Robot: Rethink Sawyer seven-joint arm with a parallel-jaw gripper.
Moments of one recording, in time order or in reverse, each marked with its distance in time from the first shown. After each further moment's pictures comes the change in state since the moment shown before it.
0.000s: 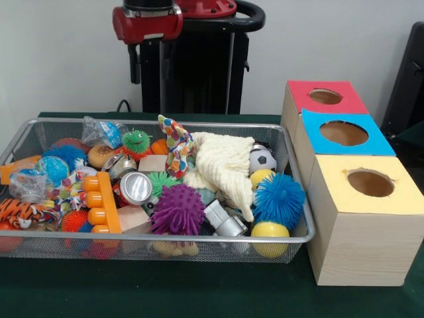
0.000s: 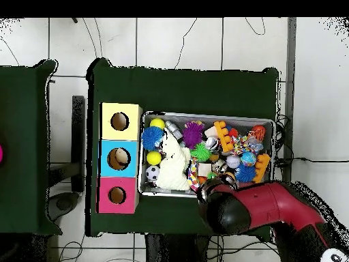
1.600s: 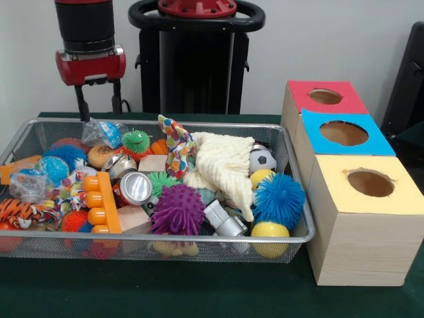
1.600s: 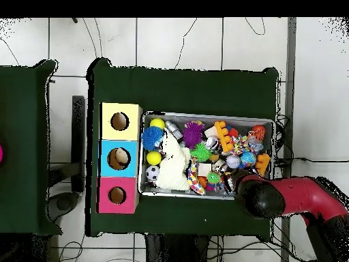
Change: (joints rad) arm -0.141 0.231 0.000 -0.163 -0.122 0.000 0.000
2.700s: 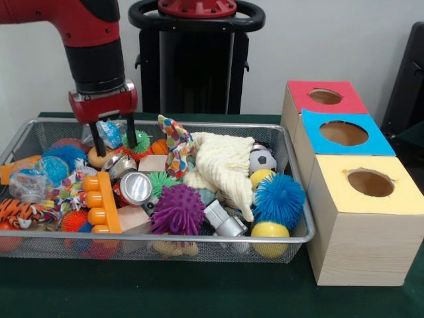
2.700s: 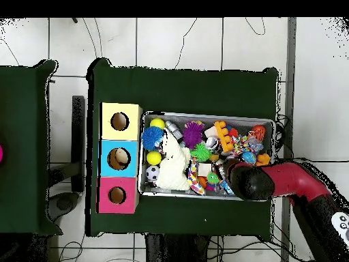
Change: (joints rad) arm 0.046 0.187 -0.007 -0.124 -0.037 0.022 0.000
